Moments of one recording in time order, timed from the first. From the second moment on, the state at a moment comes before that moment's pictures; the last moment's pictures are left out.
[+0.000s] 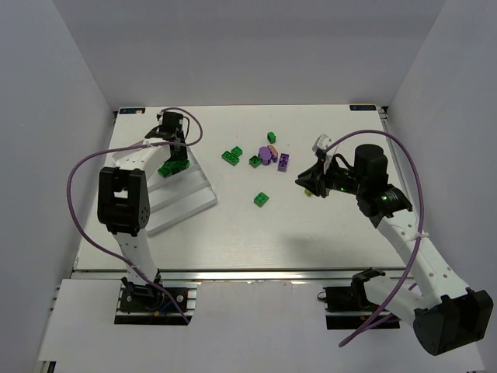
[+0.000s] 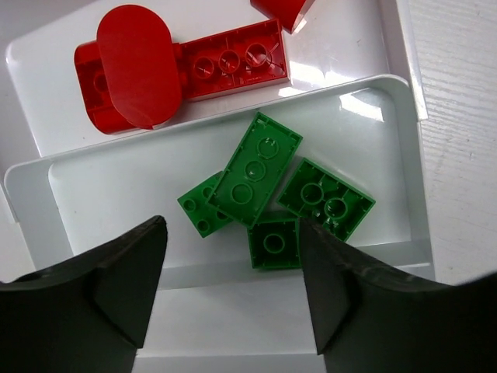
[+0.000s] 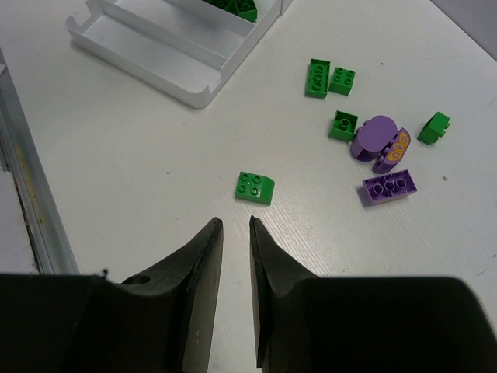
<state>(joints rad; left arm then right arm) -0.14 1.93 1.45 -0.48 -0.44 -0.20 0.34 0.99 0.90 -0.29 -0.72 -0.29</state>
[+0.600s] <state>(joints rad) -0.14 1.24 0.95 -0.05 0.08 -0.39 0.70 1.16 0.83 -0.39 -0.69 -0.97</state>
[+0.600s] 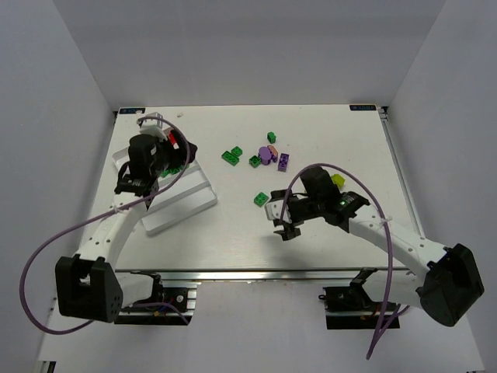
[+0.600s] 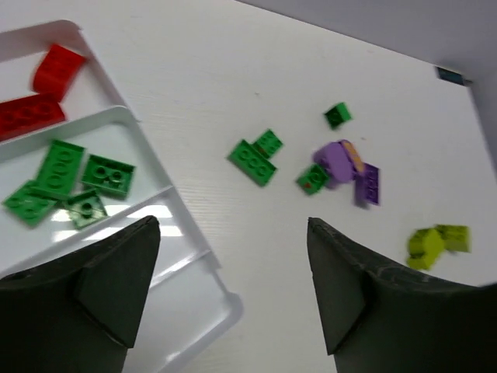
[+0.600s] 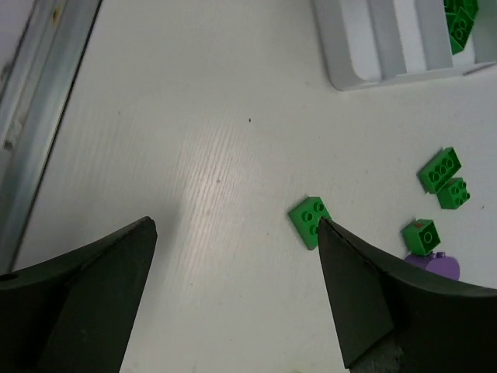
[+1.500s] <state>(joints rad) -0.14 1.01 0.84 0.08 0.21 -0.42 0.70 2.01 1.46 -0.72 -0.42 -1.55</state>
